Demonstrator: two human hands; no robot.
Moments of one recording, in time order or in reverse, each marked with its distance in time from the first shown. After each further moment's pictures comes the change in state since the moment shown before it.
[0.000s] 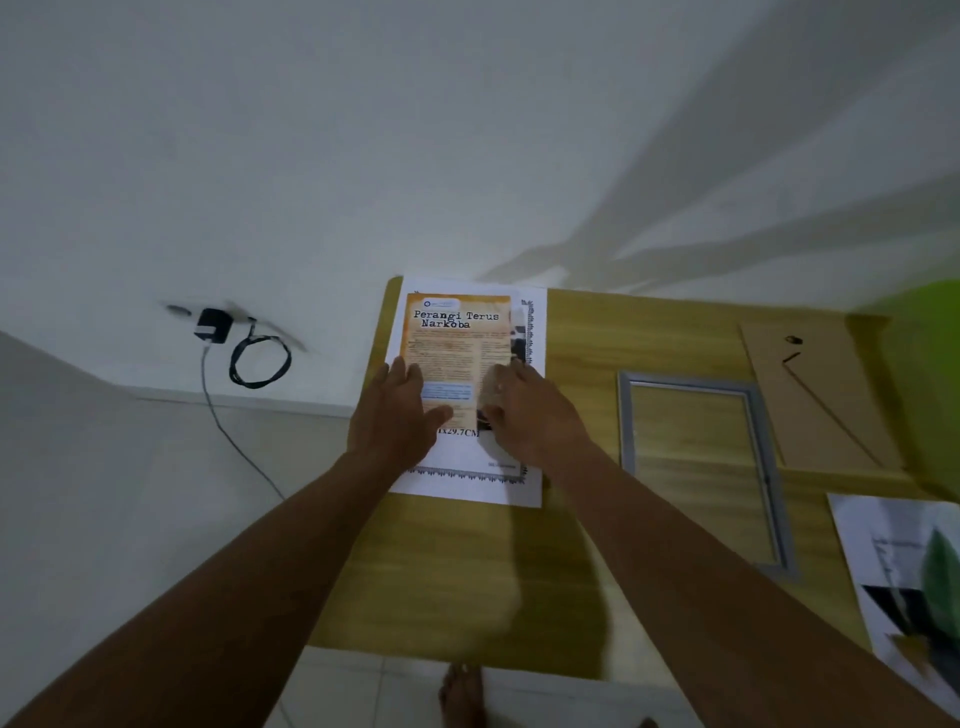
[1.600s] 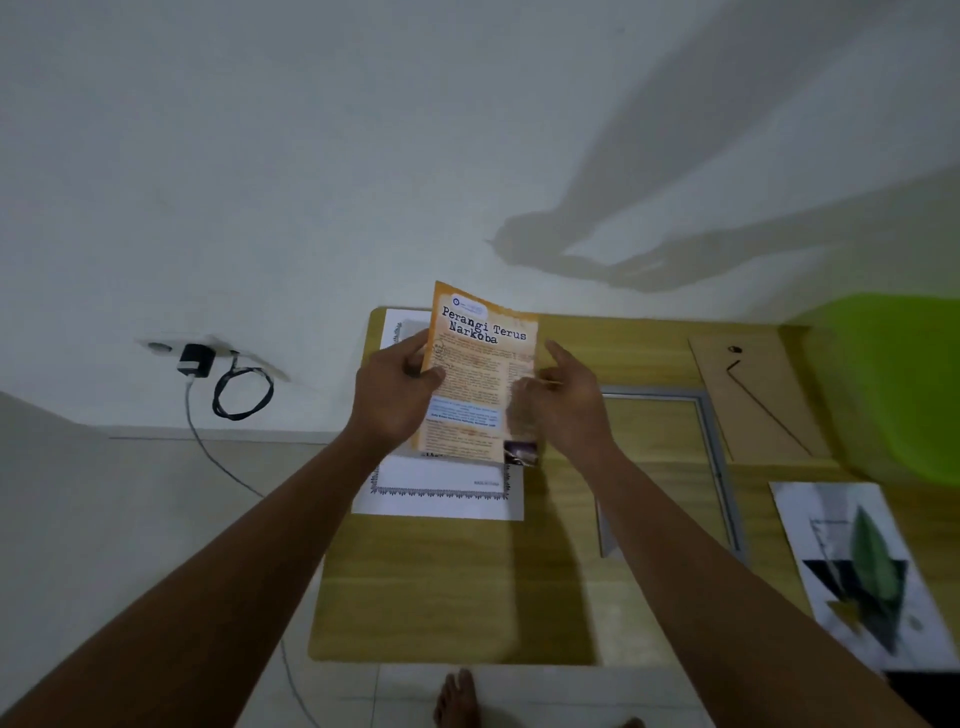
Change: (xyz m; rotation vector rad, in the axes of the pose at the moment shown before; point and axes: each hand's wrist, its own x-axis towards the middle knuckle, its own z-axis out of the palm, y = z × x) left_hand 0.000 0.046 -0.084 -0.717 -0.004 -0.060; right_hand -0.040 -0.003 -0.060 0.919 0.376 0.365
